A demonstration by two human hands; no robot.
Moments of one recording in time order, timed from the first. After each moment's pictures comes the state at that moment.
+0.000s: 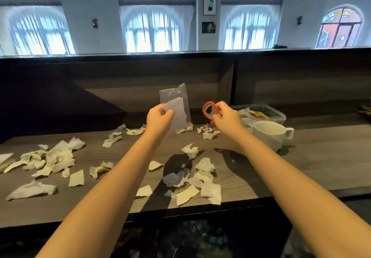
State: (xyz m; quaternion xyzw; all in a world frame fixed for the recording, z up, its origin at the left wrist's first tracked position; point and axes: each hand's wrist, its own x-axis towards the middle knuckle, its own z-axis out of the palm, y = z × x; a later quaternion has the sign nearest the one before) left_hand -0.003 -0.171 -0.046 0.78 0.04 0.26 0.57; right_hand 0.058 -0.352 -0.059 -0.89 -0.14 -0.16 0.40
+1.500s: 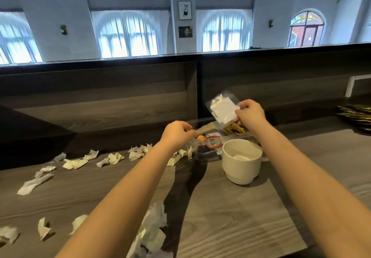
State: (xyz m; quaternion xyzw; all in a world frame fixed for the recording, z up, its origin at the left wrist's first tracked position) left_hand 0.154 -0.301 -0.062 0.92 -0.04 0.08 0.37; right_hand 0.203 -0.510 -0.047 -0.82 0.06 -0.16 0.54
